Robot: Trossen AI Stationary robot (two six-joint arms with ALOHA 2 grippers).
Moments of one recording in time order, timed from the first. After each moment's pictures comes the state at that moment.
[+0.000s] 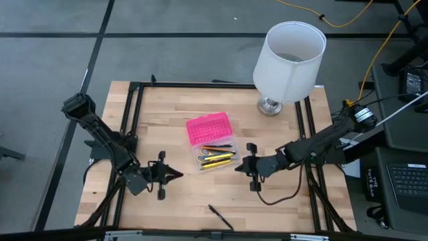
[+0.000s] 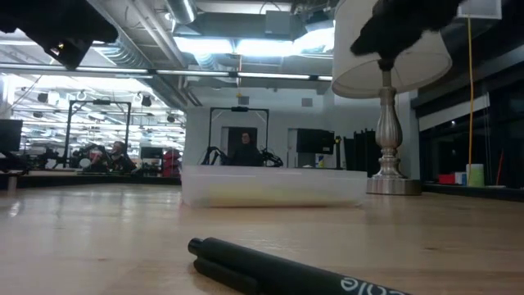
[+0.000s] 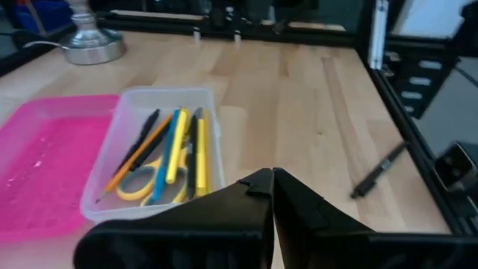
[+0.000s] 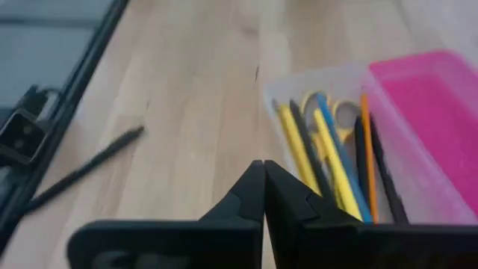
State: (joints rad) left arm -0.82 1.25 0.52 0.19 -0.86 -0.52; right arm 0.46 1.41 0.88 -0.14 0.32 0.26
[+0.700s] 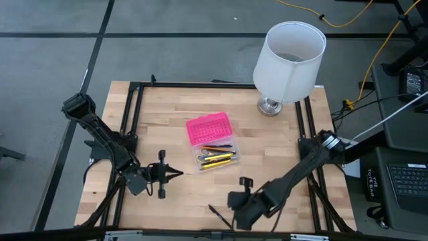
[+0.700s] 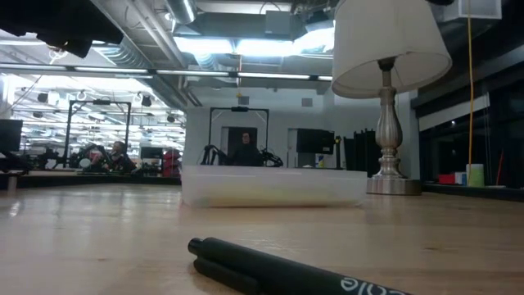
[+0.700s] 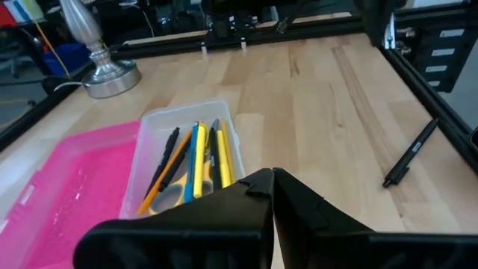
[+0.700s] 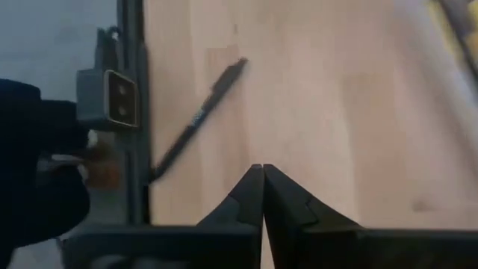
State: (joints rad) left arm -0.82 1.25 0.52 0.19 -0.90 -0.34; right arm 0.67 1.95 1.64 -0.84 0.26 0.74
